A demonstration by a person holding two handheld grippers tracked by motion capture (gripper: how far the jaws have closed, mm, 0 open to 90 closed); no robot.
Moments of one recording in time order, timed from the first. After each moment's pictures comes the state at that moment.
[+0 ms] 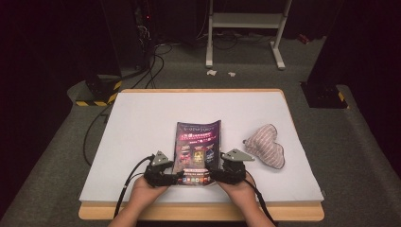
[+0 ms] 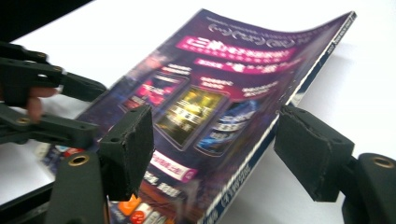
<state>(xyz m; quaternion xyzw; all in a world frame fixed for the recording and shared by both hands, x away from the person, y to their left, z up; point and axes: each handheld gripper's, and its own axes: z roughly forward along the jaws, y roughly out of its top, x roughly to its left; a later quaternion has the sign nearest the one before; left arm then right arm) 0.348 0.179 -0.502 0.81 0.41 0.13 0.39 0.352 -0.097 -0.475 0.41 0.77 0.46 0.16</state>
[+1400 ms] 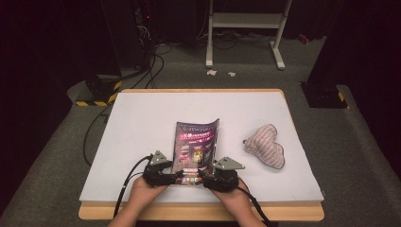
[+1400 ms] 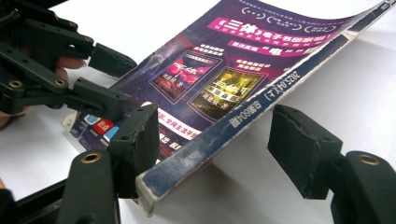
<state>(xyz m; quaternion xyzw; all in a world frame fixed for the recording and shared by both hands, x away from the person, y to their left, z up) 0.349 0.183 -0.503 0.81 0.41 0.12 0.40 0.333 -0.077 -0.487 0.39 0.79 0.45 0.16</state>
